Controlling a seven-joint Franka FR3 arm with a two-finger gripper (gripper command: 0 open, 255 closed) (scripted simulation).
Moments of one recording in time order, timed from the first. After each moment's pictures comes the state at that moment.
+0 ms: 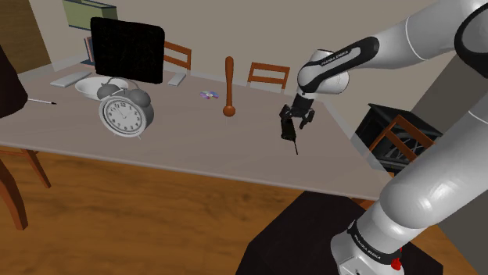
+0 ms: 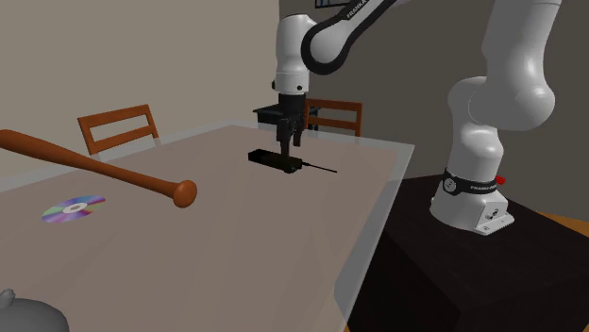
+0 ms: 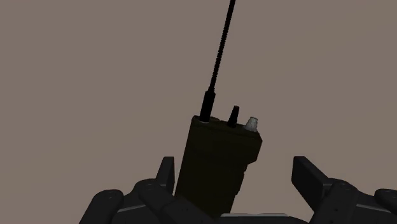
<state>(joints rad) -0.27 -0.03 -0.14 -2.37 0.03 2.35 0.19</state>
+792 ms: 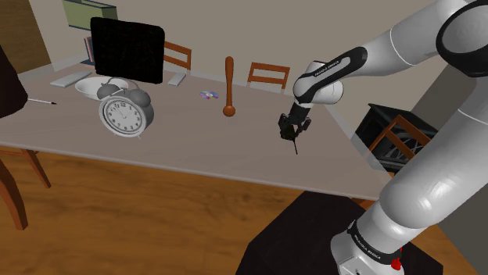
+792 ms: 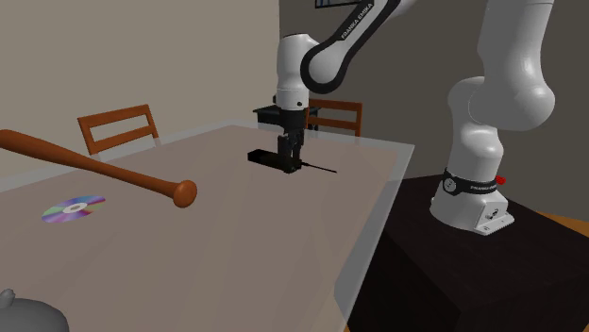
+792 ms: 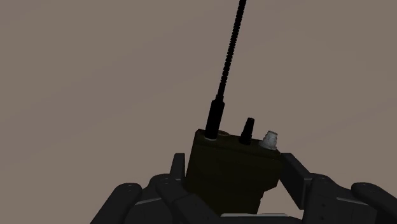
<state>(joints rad) -0.28 0.04 -0.14 -2.40 0.06 2.46 0.18</state>
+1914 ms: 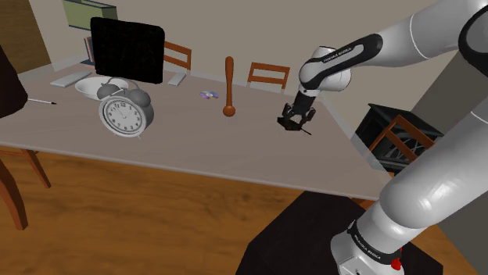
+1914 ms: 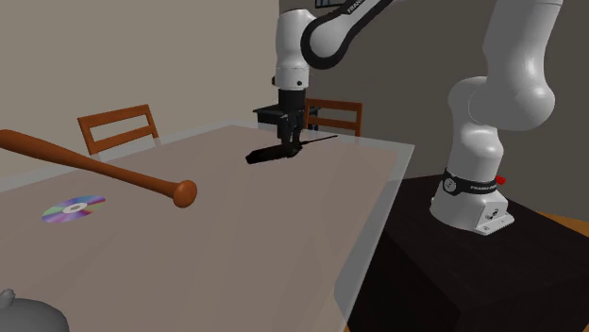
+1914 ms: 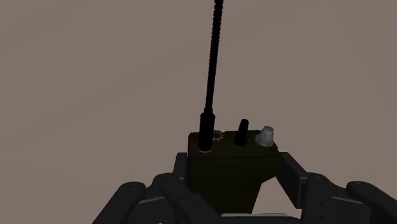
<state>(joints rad) -0.28 -0.05 -0.14 -2.35 0.03 2.32 0.19</state>
